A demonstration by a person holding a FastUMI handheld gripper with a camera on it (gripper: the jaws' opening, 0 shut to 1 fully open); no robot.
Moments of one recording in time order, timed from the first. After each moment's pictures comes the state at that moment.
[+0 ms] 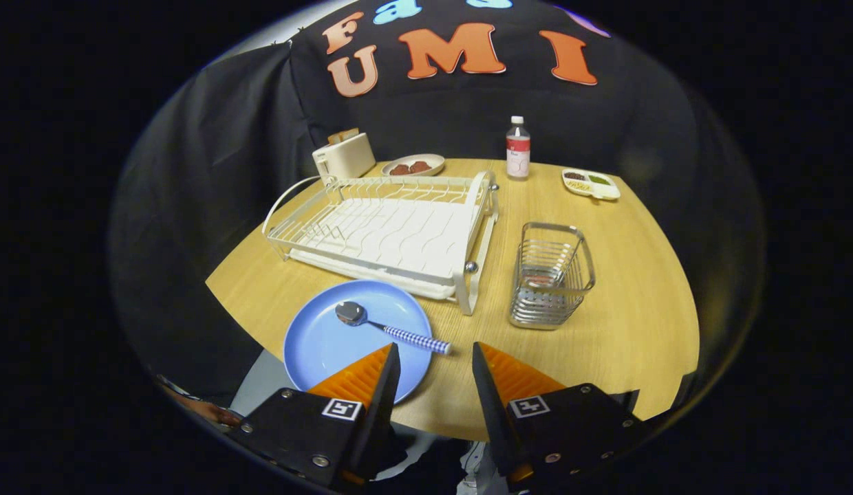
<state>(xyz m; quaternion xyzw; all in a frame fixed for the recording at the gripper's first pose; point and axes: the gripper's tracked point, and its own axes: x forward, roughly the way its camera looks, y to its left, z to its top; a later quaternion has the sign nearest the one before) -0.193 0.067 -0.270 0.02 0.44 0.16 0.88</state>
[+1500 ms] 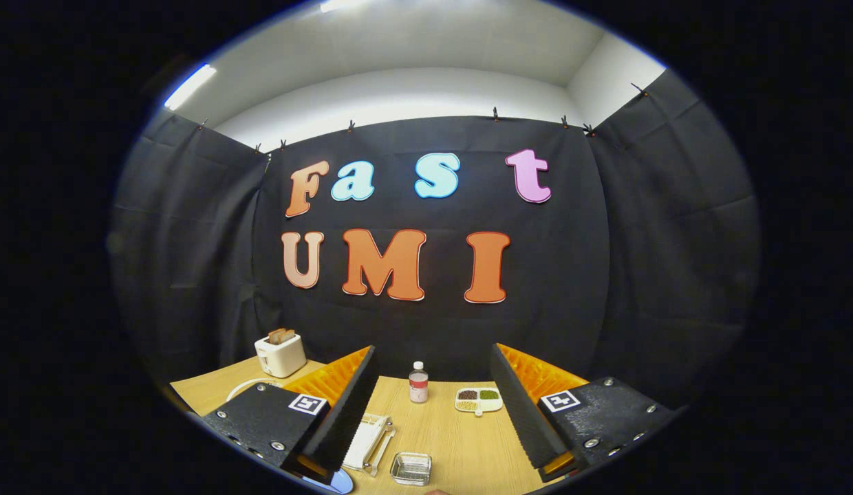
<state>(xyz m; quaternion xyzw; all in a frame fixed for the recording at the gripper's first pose) -0.050 -0.042 0.038 -0.01 0.08 0.02 1.00</state>
